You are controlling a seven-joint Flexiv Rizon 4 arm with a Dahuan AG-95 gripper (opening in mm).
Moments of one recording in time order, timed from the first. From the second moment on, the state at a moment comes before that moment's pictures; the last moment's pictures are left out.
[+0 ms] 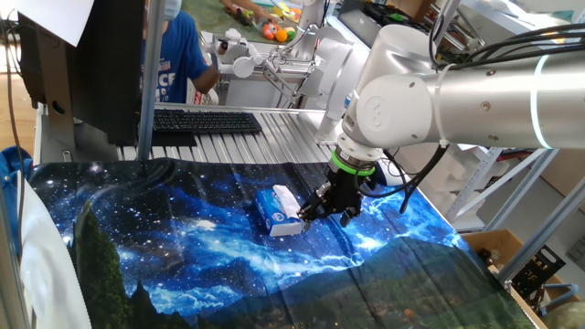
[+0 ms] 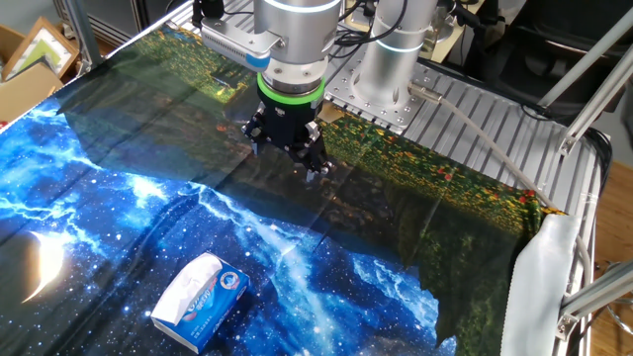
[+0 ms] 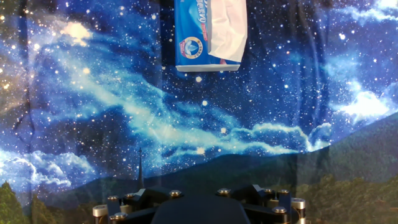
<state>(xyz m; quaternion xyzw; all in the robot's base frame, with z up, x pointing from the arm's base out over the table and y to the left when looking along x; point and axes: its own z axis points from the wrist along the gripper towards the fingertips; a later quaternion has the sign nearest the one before) 0.500 0.000 0.170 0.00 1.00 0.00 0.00</state>
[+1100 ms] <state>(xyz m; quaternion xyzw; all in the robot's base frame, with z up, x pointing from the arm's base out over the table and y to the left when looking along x) 0.501 0.001 0.169 -0.02 1.00 -0.07 0.00</state>
